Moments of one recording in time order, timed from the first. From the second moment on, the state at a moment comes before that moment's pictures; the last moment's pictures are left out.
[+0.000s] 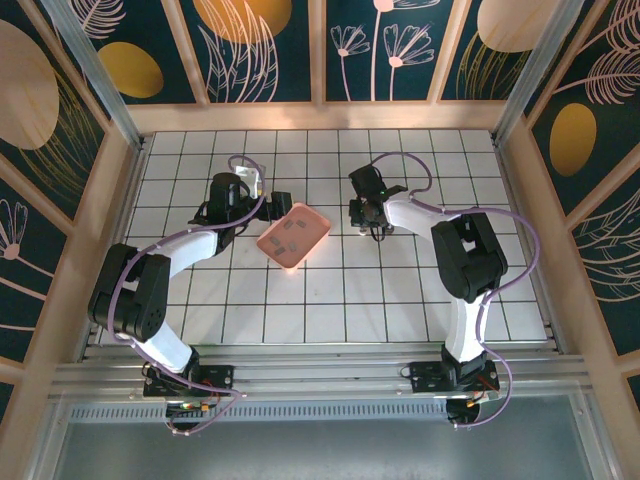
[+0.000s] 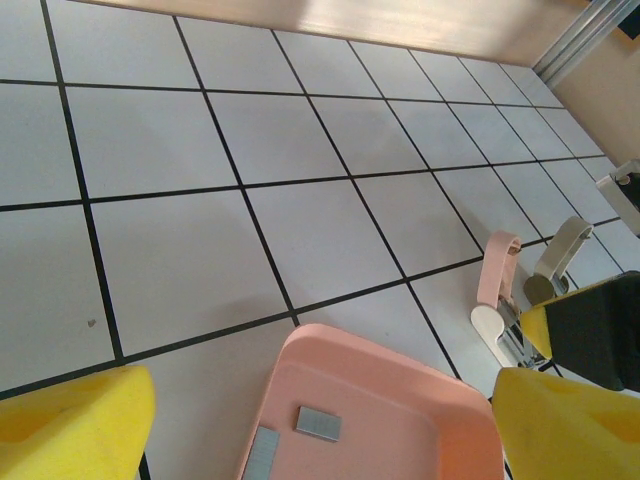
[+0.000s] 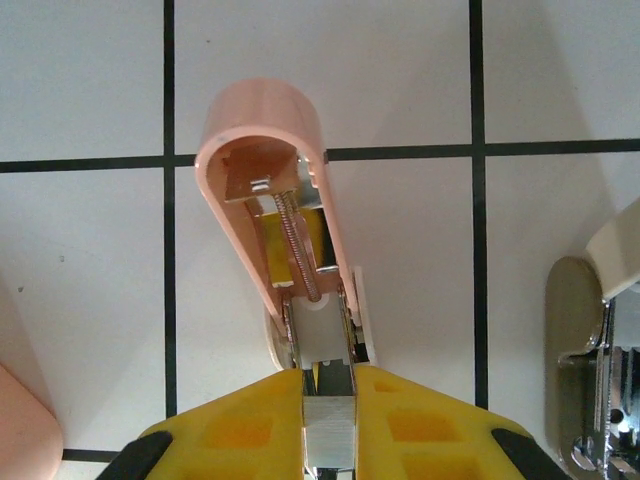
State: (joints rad) left arm -0.31 1.64 0.88 0.29 0.33 -0.32; right arm 0.51 1.93 1.31 -0.44 0.13 0.44
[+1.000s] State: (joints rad) left arm -0.31 1.60 0.81 0.38 0.33 -0.32; right arm 0.51 1.76 1.09 -0.17 0.06 0.23
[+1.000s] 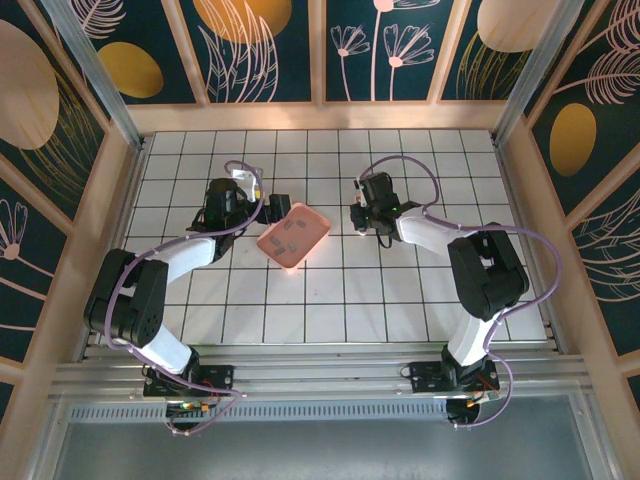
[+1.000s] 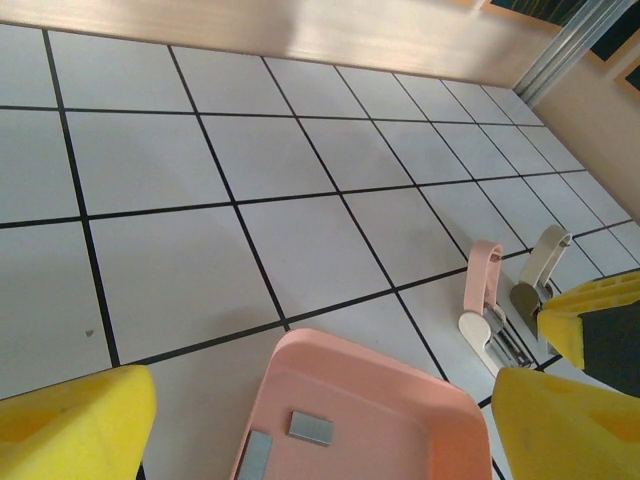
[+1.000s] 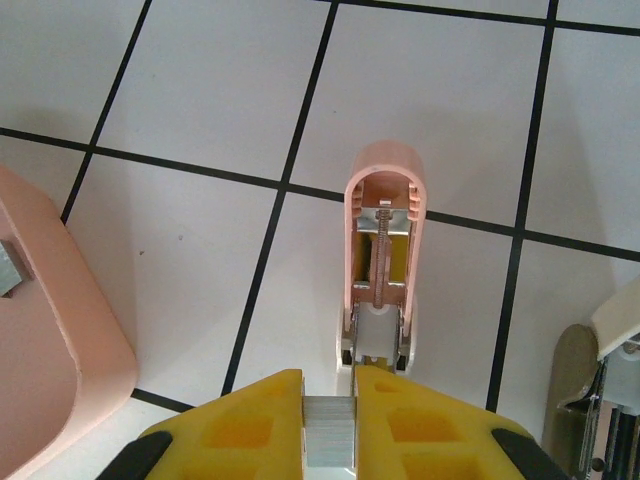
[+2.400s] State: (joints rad) left arm -0.31 1.60 0.82 0.38 0.34 -0.32; right arm 0.49 1.80 1.08 -0.16 0.06 0.20
